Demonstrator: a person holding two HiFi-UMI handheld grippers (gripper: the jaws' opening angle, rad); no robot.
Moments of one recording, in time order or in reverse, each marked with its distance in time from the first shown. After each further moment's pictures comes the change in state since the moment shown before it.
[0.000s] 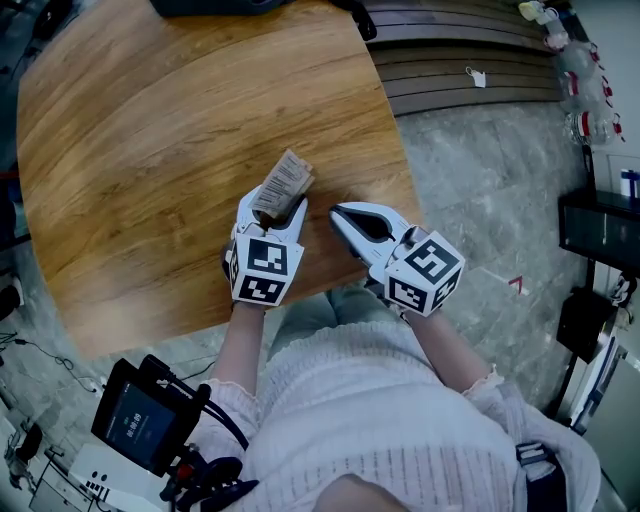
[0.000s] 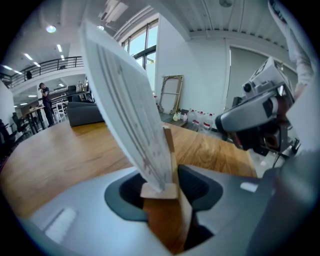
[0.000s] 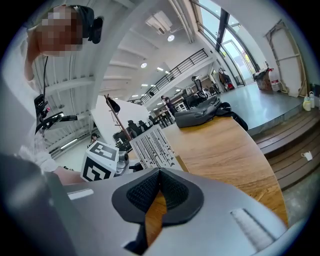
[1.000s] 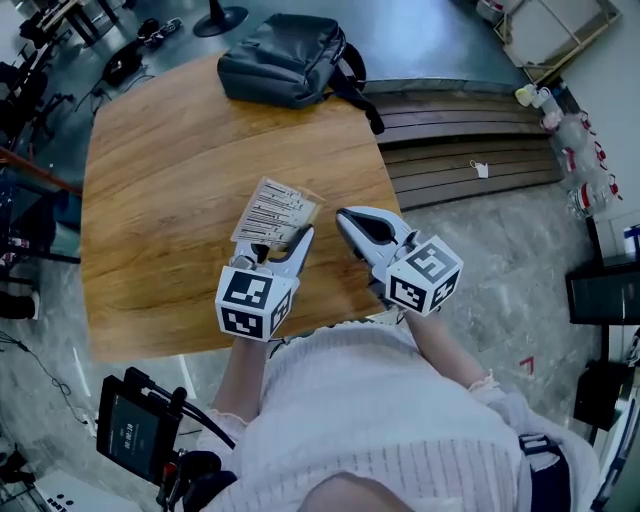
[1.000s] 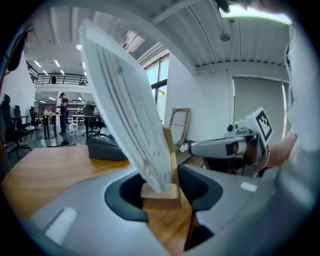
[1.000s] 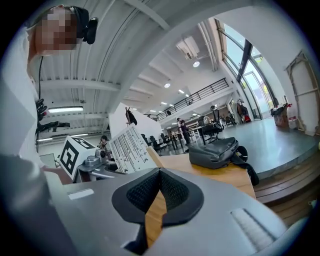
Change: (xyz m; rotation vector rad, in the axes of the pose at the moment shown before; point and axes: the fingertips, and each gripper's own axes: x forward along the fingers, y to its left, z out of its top) left arm -0.131 0.006 0.123 -0.110 -0.334 0.077; right arm -0.032 0.047 0.122 -0.256 -0.240 0.061
